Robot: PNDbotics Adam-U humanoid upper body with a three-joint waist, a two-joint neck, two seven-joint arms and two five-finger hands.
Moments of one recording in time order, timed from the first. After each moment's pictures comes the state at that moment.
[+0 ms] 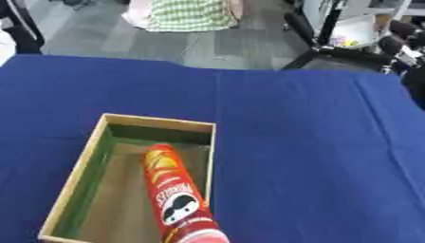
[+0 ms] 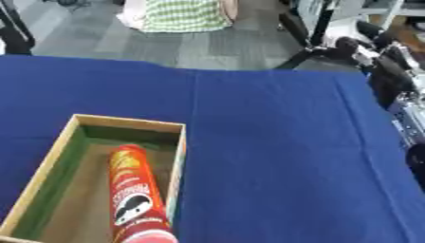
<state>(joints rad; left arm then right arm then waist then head) -0.03 0.35 0.14 -1.94 0.03 0.05 0.12 -0.42 -0.80 -0.12 -1.47 -0.68 0.00 -0.16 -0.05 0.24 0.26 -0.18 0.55</state>
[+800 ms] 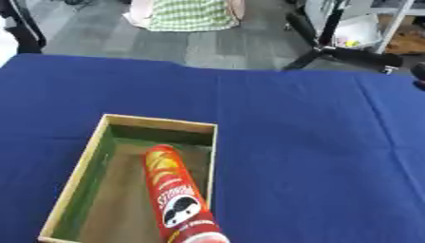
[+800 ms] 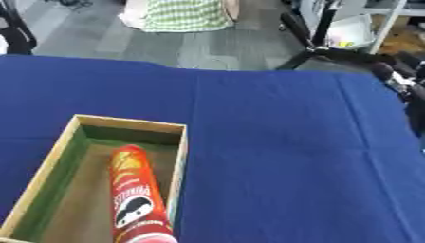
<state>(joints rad) -0.04 0.36 0.14 -1.94 0.03 0.05 0.12 -0.31 -0.81 -0.19 -1.42 -0.70 -0.07 -0.19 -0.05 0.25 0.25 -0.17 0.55</state>
